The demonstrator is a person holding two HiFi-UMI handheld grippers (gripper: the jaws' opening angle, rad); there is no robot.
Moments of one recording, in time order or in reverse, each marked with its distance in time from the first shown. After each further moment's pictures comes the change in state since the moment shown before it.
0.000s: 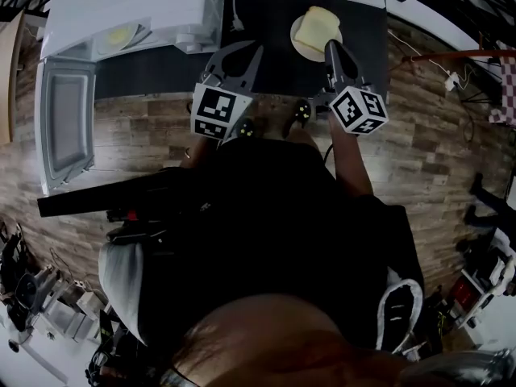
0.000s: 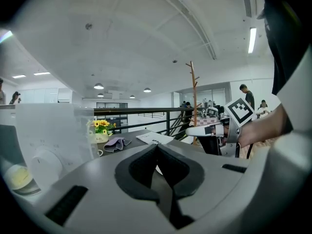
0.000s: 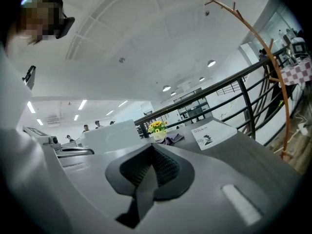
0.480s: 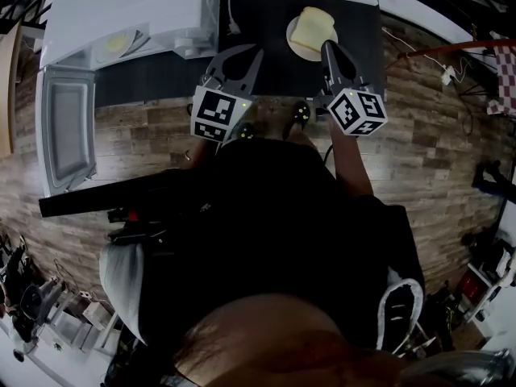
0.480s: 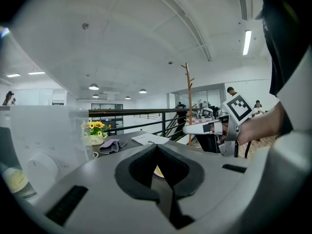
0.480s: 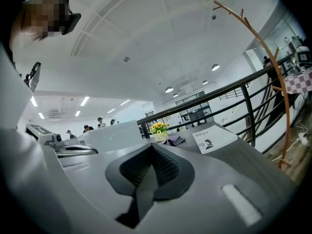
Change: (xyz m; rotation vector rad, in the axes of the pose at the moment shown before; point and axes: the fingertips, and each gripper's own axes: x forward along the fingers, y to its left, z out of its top) left arm -0.007 -0.006 0.005 0.020 -0.015 -0.054; right arm -0.010 0.021 0.009 -0.066 -0.011 0.005
